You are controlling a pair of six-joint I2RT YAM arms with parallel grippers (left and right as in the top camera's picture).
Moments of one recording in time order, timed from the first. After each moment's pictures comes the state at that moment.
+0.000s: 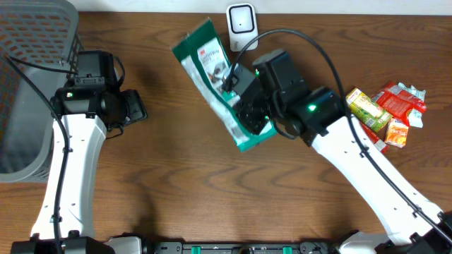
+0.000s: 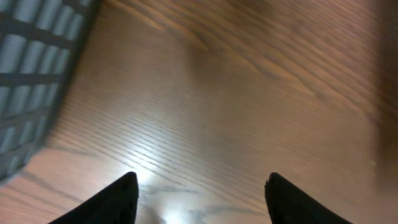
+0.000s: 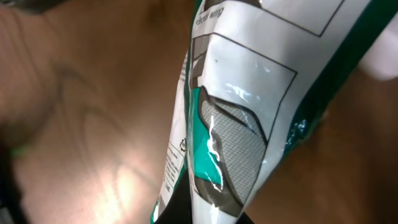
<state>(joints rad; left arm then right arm) 0.06 1.45 1.31 -1.07 -0.01 -0.33 0.61 1.55 1.51 -0.84 -0.22 -0.25</state>
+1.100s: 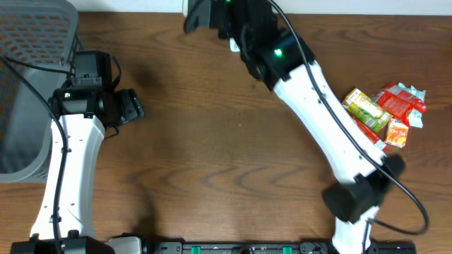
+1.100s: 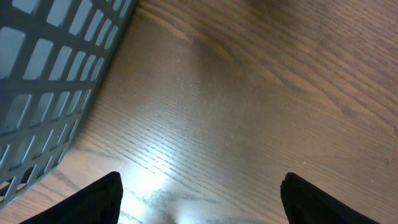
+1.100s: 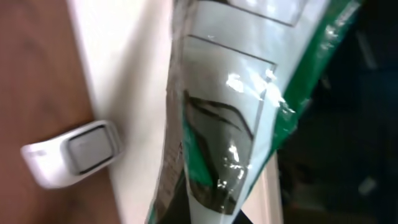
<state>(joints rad) 0.07 1.45 1.31 -1.06 -0.08 -0.33 0.60 2.02 2.17 -0.50 0.29 -1.19</state>
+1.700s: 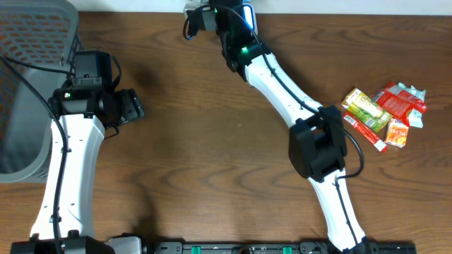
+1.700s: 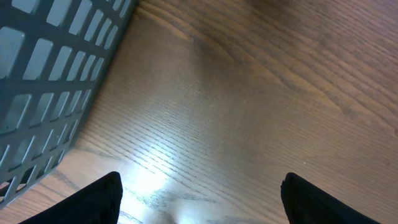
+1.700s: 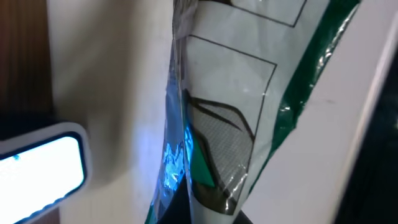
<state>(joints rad) 0.07 1.45 1.31 -1.06 -0.08 -0.33 0.53 2.44 2.18 0.01 0.33 -1.56</state>
